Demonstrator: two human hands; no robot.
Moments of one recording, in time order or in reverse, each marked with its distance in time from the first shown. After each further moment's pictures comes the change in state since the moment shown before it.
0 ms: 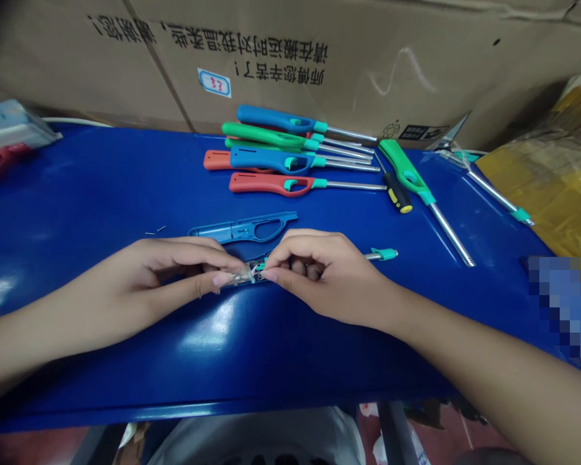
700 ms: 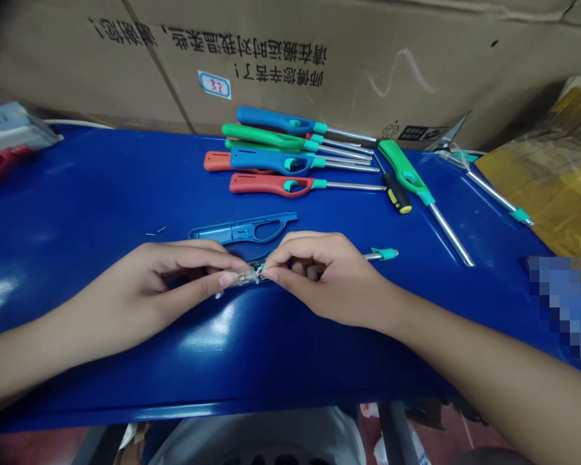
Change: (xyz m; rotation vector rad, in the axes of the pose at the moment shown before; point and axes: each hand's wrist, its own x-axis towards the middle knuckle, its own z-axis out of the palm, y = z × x) left_hand 0.000 0.003 0.010 -0.013 0.083 -0.072; right_hand 0.000 -0.003 0.002 0.047 0.005 0.024
